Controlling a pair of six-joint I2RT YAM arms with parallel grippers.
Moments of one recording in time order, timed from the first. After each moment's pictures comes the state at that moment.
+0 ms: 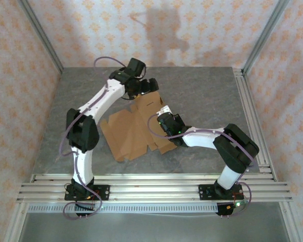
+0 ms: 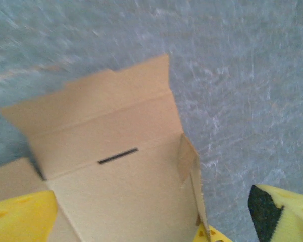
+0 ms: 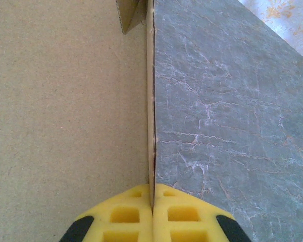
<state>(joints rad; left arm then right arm) -0.39 1.97 1.87 -0.85 0.13 -0.70 0.78 1.68 0.82 0.08 0.64 -0.05</state>
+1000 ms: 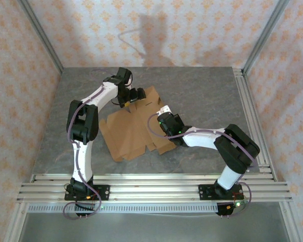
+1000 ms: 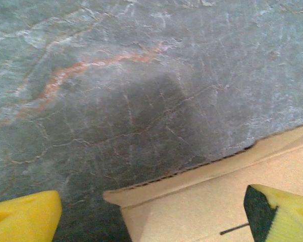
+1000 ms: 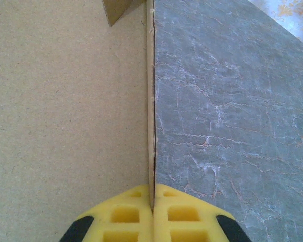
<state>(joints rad) -0.24 2.13 1.74 -0.75 0.29 -0.58 0.78 1.67 0.82 0.08 0.60 -0.02</state>
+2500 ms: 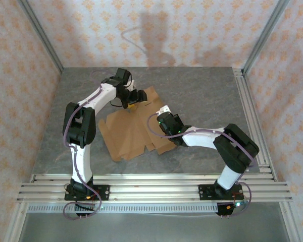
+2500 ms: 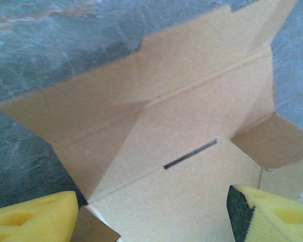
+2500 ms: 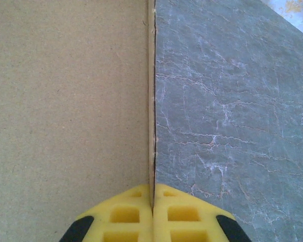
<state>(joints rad) -0.25 2.05 1.67 -0.74 0.44 -0.51 0.78 1.68 0.83 0.07 0.58 0.00</state>
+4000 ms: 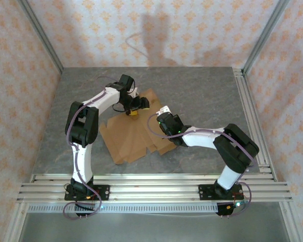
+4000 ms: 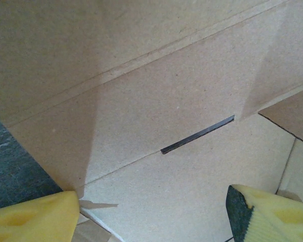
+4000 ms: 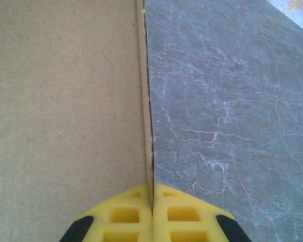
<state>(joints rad) -0.28 2.08 1.59 -0.72 0.47 -0.52 0.78 1.68 0.83 0.06 0.58 0.00</state>
